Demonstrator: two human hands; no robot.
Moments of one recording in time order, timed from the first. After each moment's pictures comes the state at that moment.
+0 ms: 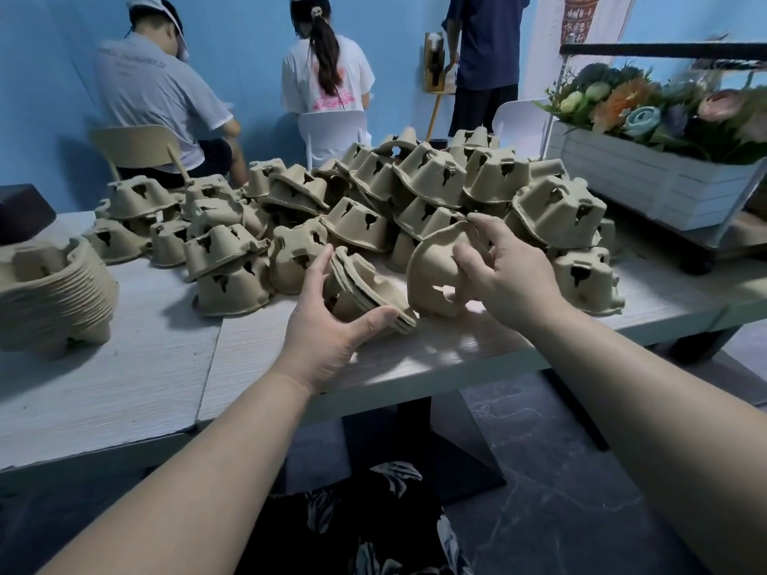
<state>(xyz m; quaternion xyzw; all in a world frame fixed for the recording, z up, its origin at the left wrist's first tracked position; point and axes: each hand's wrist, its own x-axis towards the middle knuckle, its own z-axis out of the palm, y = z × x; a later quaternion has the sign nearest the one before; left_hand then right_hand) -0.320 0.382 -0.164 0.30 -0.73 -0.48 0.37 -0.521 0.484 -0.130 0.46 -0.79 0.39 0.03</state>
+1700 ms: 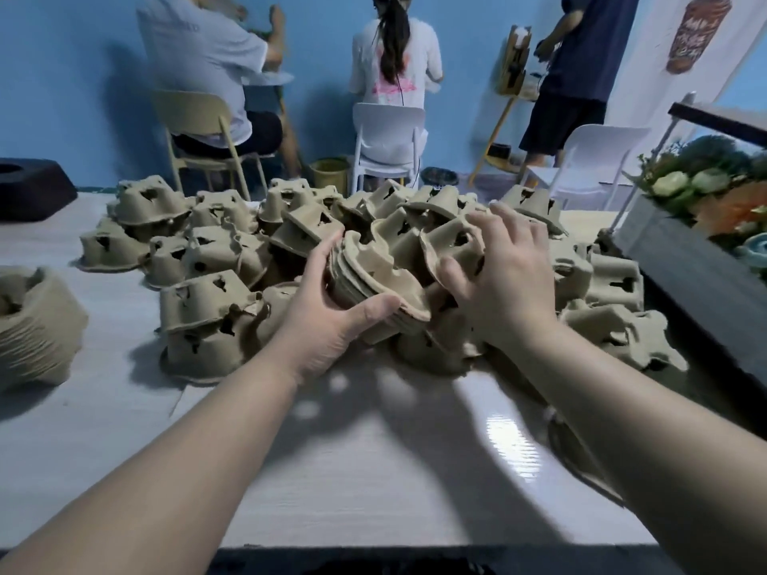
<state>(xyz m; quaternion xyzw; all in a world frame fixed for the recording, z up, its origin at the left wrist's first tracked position) -0.396 0.297 -0.104 0.30 -0.68 -0.53 0.42 -0.592 0.359 -0.076 0.56 -0.73 0.34 0.19</state>
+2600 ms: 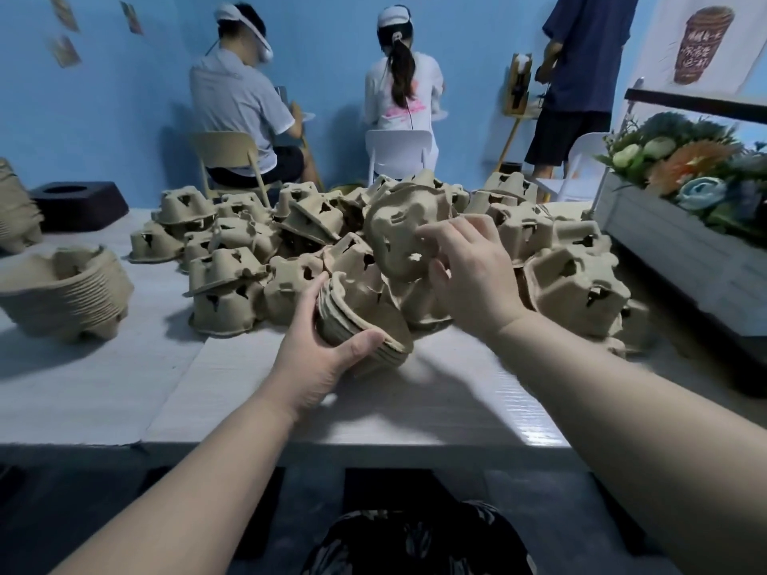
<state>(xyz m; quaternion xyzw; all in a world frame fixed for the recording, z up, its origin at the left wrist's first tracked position) -0.372 0.385 -0.152 0.33 -0.68 -0.49 0.43 -0.586 0.408 -0.107 0.66 -0.57 0.41 0.27</state>
